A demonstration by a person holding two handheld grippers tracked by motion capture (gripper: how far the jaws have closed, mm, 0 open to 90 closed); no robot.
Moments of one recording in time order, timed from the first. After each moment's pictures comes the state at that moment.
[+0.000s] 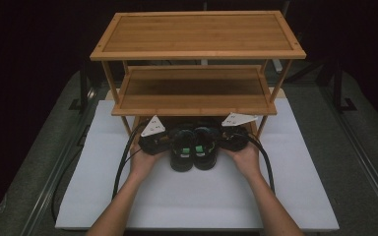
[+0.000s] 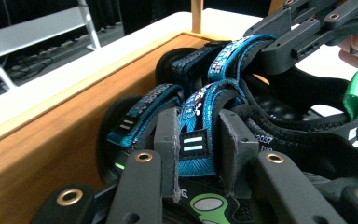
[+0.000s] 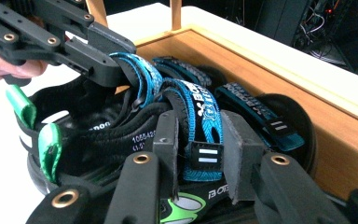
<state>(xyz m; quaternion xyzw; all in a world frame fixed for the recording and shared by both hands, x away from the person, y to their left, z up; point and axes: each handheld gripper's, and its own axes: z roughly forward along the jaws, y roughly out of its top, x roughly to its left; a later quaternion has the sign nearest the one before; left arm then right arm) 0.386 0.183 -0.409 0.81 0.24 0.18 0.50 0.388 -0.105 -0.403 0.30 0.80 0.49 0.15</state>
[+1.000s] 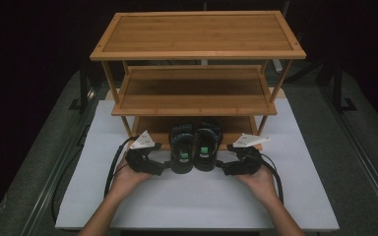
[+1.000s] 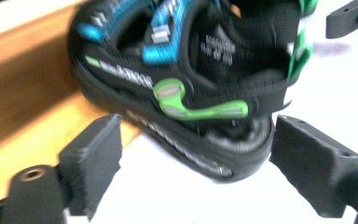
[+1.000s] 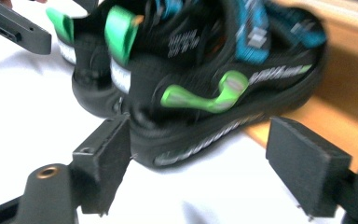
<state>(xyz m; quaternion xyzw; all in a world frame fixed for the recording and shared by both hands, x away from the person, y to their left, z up) 0.342 0.212 -0.421 0.85 0.28 0.12 0.44 0.329 -0.130 -0.421 0.34 0.82 0.45 0.13</state>
